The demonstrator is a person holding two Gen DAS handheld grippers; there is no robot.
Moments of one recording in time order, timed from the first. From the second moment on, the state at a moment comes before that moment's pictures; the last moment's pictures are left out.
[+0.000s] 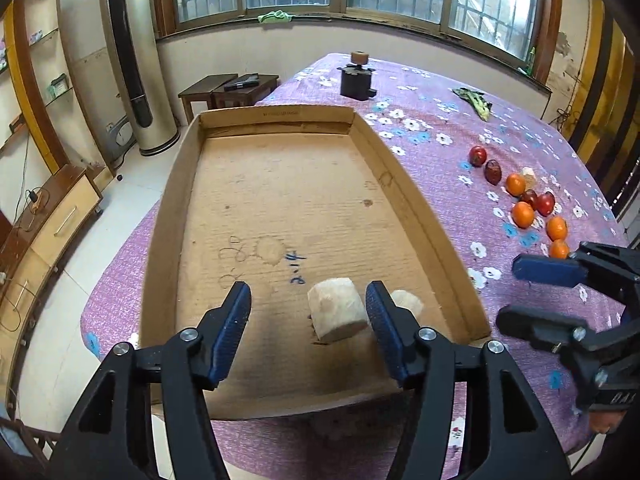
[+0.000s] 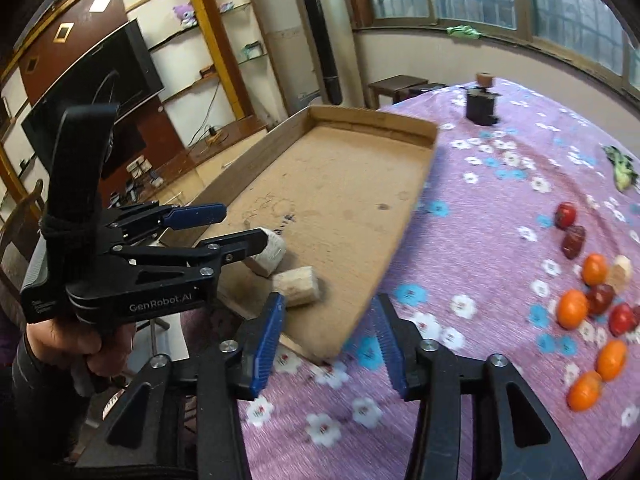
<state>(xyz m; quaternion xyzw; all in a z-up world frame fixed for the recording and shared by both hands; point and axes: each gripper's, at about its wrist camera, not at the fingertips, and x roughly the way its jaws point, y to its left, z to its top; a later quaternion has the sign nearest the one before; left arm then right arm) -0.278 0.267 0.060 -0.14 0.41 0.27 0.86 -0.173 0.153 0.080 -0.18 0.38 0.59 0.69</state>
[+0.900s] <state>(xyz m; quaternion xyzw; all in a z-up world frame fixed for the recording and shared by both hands) -0.235 0.200 0.061 -0.11 0.43 0.20 0.88 -0.094 0.023 0.067 -0.11 0.42 0.47 0.77</state>
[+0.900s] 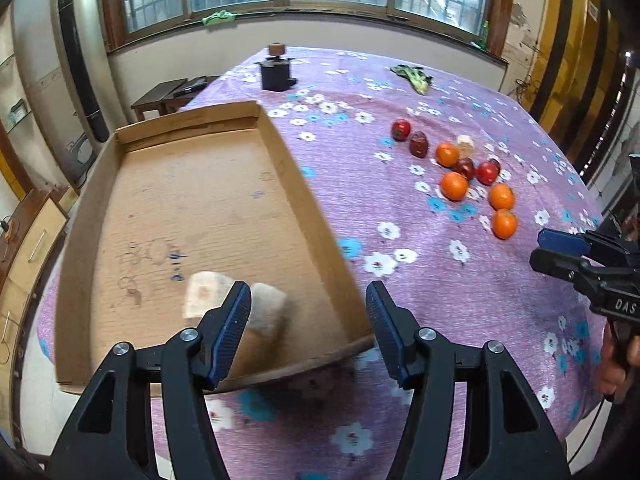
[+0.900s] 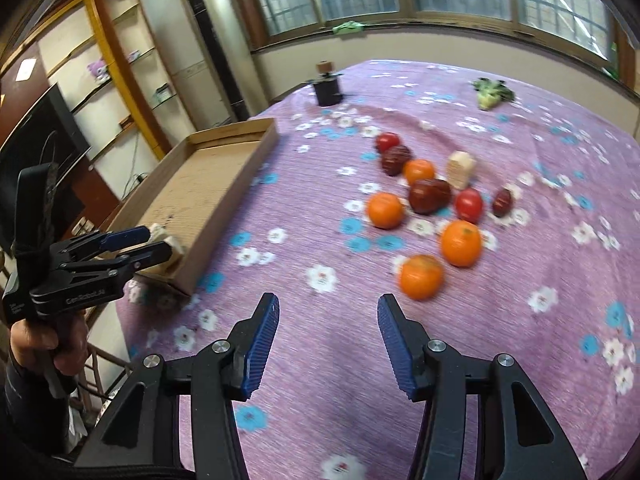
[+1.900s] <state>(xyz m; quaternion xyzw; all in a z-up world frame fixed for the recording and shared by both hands) -0.100 0.148 0.041 -0.10 0.45 0.10 0.88 -0.010 0.028 0.045 -0.10 0.43 0.37 0.82</state>
